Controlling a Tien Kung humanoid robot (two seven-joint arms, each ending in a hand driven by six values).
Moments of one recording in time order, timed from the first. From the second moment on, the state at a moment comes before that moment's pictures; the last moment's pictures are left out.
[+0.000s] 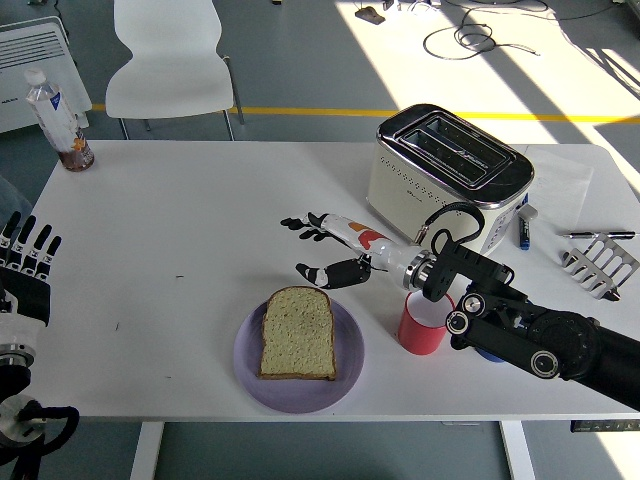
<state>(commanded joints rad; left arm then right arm) -0.03 0.00 -1.74 -1.20 0.70 -0.06 -0.26 0.86 -0.18 0.35 1.12 -1.18 -0.19 0.13</state>
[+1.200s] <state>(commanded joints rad) -0.06 0.02 -1.73 -1.23 0.69 -0.06 -0.23 0.21 -0.23 1.40 1.56 -0.49 -0.19 0.19</state>
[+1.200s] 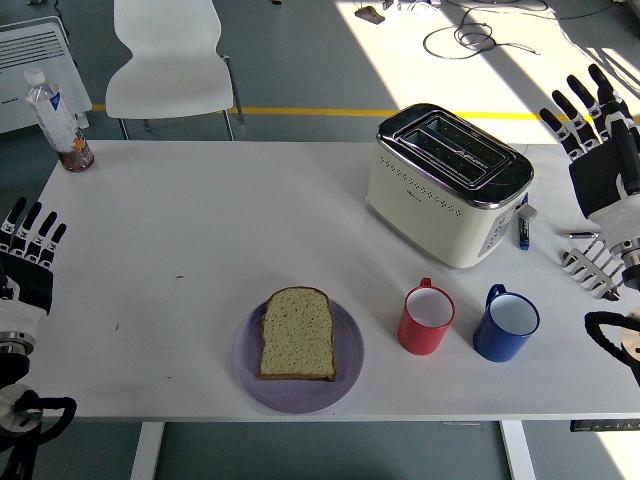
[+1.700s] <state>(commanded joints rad) -0.07 0.02 -1.73 -1.24 0.67 -0.06 -0.23 0.13 -0.19 1.50 1.50 -0.48 -0.16 0.18</state>
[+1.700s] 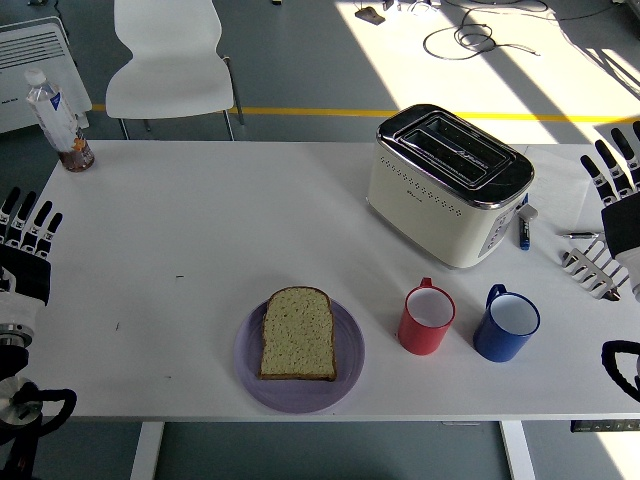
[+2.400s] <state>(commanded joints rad) -0.07 0.02 -1.73 -1.24 0.67 -0.06 -0.23 0.13 -0.18 1.54 1.49 -0.48 -0.14 0.10</state>
